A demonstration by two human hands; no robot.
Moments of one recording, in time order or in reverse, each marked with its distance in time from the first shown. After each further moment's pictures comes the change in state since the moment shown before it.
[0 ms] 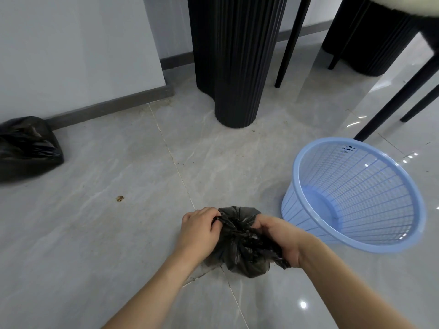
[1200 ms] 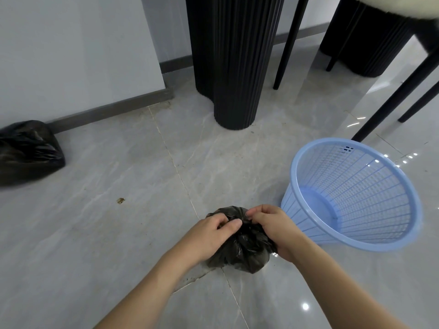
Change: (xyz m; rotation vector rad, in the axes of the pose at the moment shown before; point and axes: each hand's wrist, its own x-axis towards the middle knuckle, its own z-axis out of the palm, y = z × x) left_hand -0.002 0.021 -0.023 -0.308 -0.378 -0.128; right_hand -0.001 -0.009 0.013 -0.093 0.328 -0.323
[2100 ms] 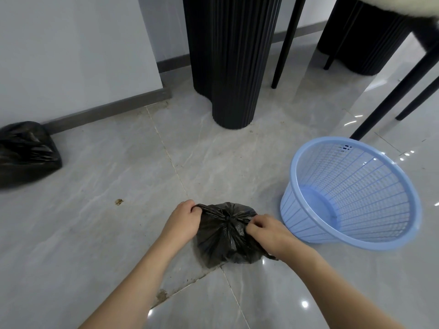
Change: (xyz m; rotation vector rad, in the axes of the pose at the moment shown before) left_hand 0.031 -0.038 -0.027 0.051 0.331 -0.188; right_hand 0.016 0.024 -0.002 -0.585 -0.057 -0.148
